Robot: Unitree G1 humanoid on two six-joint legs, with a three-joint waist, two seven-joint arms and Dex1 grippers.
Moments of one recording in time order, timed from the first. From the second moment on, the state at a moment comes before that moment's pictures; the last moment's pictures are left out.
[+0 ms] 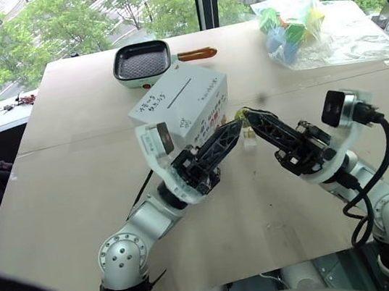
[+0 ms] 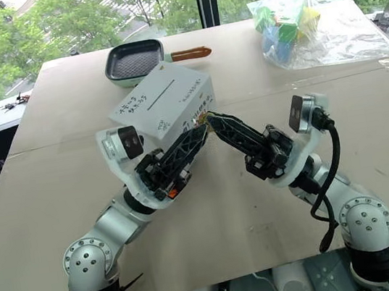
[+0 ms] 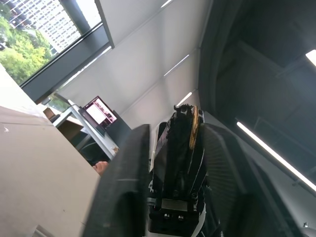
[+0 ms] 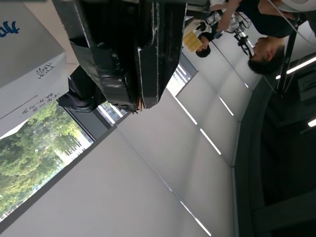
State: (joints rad) left arm -0.14 0.26 -0.01 -0.57 -1.54 0.67 -0.37; right arm -0.17 -0.29 -0.01 -0.62 1.46 0.62 0.36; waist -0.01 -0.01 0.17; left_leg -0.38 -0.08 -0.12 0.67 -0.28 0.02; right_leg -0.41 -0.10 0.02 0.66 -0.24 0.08
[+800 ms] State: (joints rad) left arm -0.14 0.27 0.03 -0.59 -1.45 0.62 -0.29; right arm -0.15 -0.29 0.00 -0.59 1.31 0.58 0.38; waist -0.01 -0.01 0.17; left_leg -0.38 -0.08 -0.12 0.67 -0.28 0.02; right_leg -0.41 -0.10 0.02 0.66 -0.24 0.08
